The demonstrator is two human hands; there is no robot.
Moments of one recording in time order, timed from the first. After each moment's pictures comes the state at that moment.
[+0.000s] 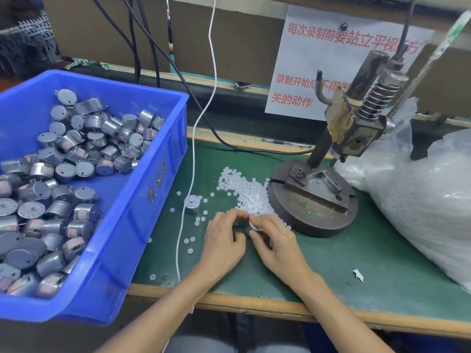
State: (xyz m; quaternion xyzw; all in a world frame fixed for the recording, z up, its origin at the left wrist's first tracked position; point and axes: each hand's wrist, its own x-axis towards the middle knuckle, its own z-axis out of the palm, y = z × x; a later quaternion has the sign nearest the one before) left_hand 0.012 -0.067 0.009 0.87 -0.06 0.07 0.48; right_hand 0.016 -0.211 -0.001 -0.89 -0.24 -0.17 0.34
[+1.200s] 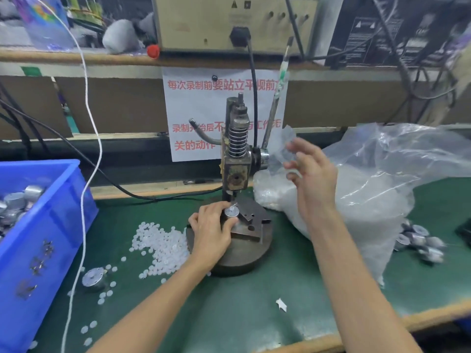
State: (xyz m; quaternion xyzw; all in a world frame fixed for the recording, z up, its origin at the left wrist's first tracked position) left_hand 0.115 -0.208 0.033 0.89 -0.15 0.18 0.38; right_hand 0.075 -0.364 0.171 -0.58 0.09 -0.27 0.76
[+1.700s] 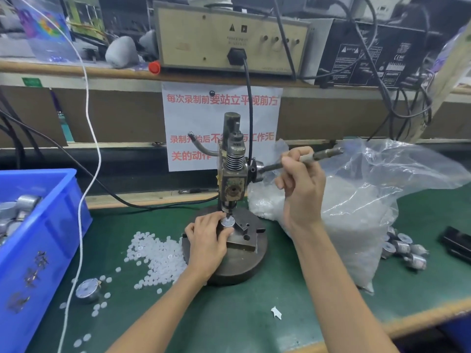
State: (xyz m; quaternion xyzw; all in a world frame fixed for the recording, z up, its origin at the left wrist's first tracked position) left_hand 0.114 -0.206 0.031 0.89 -0.16 0.20 0.38; right_hand 0.060 -0.332 0.185 -0.54 -0.10 -0.36 0.75
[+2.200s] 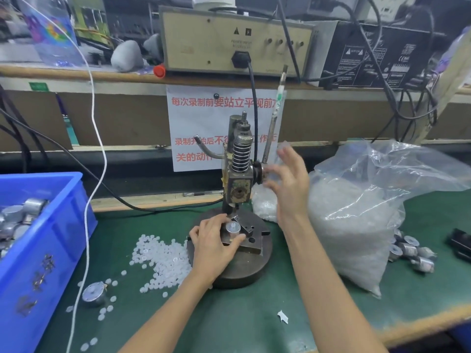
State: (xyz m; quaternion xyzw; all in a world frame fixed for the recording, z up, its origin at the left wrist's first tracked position) left_hand 0.115 -0.204 0.029 0.88 -0.16 0.19 0.39; right_hand 0.095 -0.336 0.162 -0.60 0.07 -0.32 0.73
